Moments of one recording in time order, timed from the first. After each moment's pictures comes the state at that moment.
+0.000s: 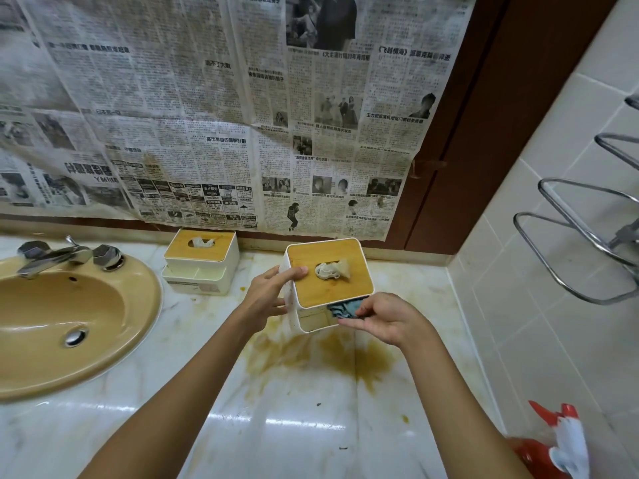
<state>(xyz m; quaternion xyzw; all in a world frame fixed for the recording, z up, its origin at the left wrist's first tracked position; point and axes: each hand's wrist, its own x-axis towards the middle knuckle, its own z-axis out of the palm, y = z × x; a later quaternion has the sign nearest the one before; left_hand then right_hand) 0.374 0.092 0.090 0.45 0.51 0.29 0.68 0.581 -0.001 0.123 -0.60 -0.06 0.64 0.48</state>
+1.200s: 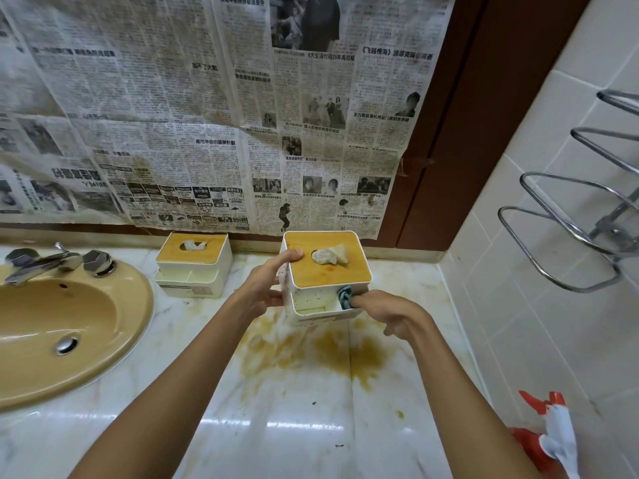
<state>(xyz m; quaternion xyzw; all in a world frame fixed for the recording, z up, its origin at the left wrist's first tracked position) 0.390 0.107 0.109 0.41 0.55 0.24 0.69 0.601 -0.006 0.130 -0.74 -0.35 0.54 0.19</state>
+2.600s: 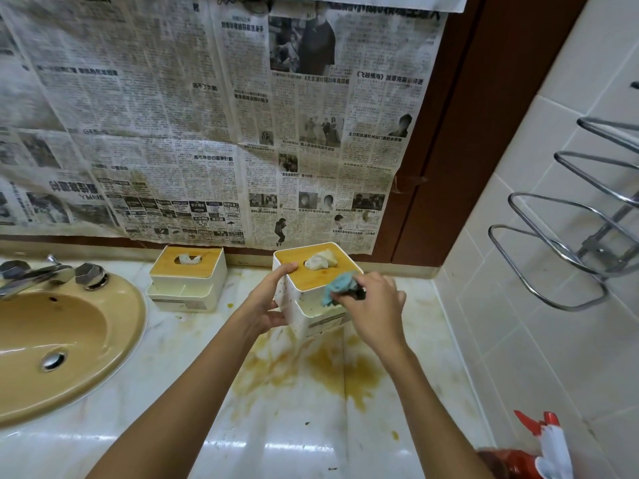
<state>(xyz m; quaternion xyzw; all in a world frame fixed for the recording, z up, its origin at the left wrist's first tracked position) 0.407 0.098 0.114 0.32 0.58 0.25 0.71 0.573 -0.012 0.142 -0.79 -0.51 0.11 0.32</state>
